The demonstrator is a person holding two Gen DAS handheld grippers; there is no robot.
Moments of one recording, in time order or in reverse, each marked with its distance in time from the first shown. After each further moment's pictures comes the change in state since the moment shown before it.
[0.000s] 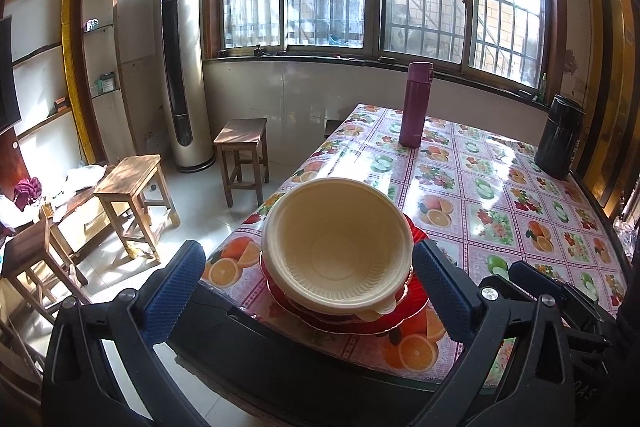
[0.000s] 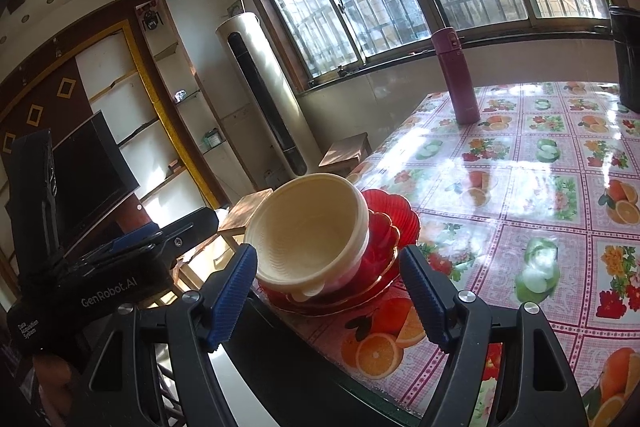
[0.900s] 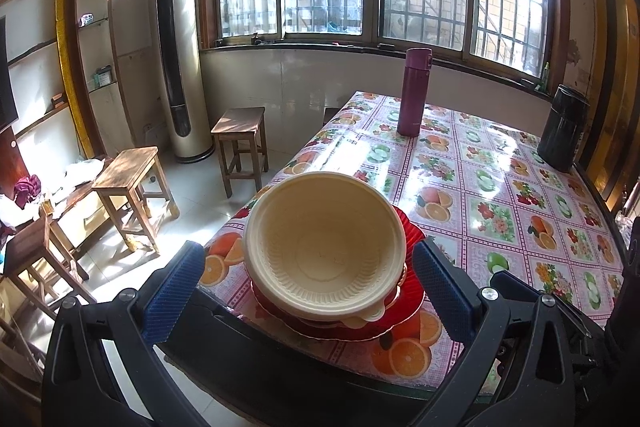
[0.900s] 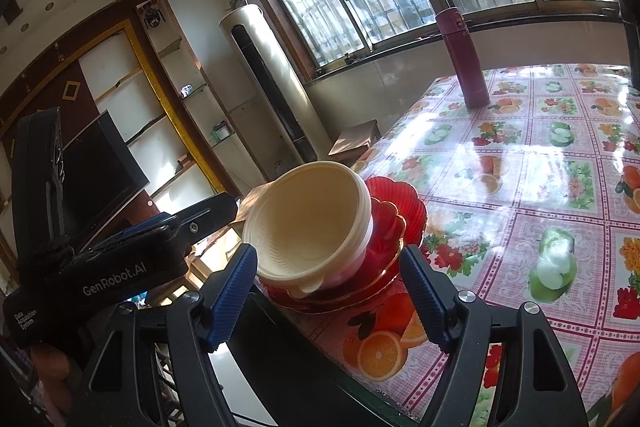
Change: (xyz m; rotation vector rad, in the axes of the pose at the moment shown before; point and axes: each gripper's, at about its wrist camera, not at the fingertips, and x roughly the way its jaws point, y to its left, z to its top) left arm 0.014 -0.013 0.008 0.003 0.054 -0.004; right arm 0.016 -0.009 0.000 0.024 0.043 0.049
